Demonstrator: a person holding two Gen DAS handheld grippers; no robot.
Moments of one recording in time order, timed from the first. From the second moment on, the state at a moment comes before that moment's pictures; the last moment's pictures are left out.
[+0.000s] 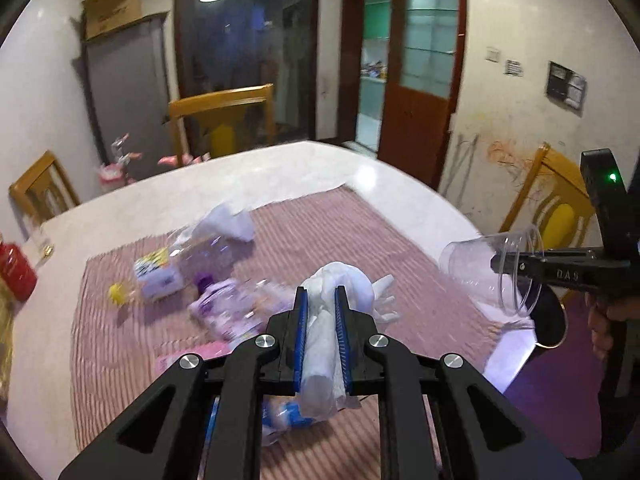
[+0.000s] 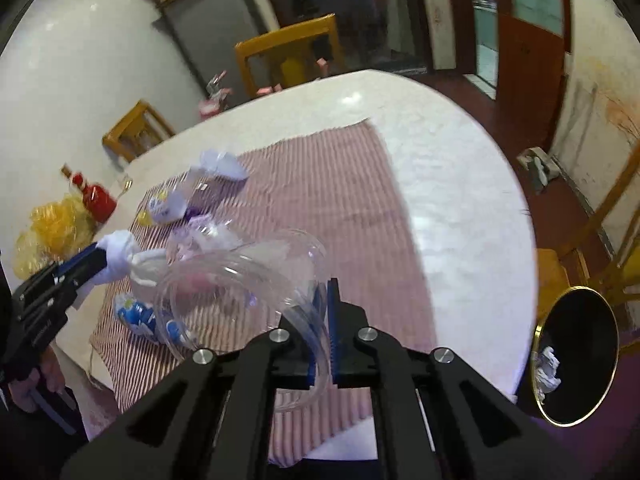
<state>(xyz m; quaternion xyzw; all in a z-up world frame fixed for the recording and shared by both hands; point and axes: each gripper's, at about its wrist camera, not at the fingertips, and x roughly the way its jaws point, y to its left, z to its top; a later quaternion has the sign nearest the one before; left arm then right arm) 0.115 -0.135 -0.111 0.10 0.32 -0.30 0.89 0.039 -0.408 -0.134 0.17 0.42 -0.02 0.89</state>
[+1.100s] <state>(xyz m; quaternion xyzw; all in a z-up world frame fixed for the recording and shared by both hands) -0.006 -0.533 -0.195 0.22 0.33 -0.61 0.69 -0.227 -0.699 -0.237 0.43 0.32 -0.46 0.71</state>
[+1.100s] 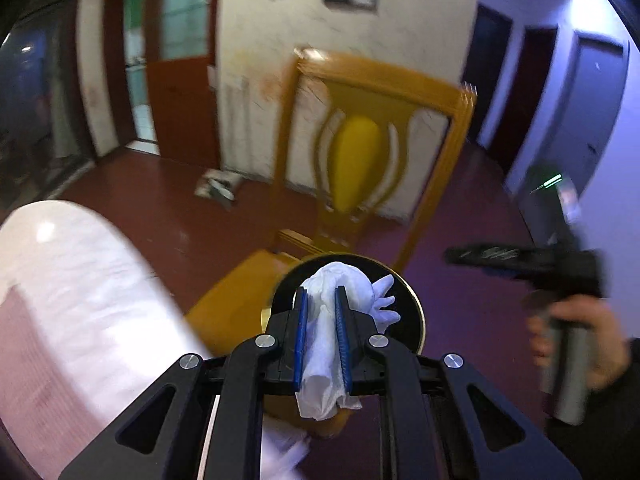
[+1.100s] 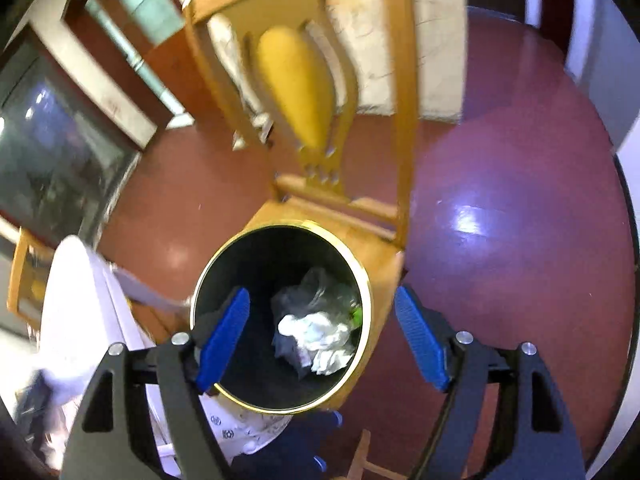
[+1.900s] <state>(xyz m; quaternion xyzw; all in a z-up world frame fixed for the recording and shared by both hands) -0.004 -0.519 -0.212 0.18 0.31 -0.55 0.75 -0.214 -0.663 -0.185 0.38 0.26 -0.43 0.77</state>
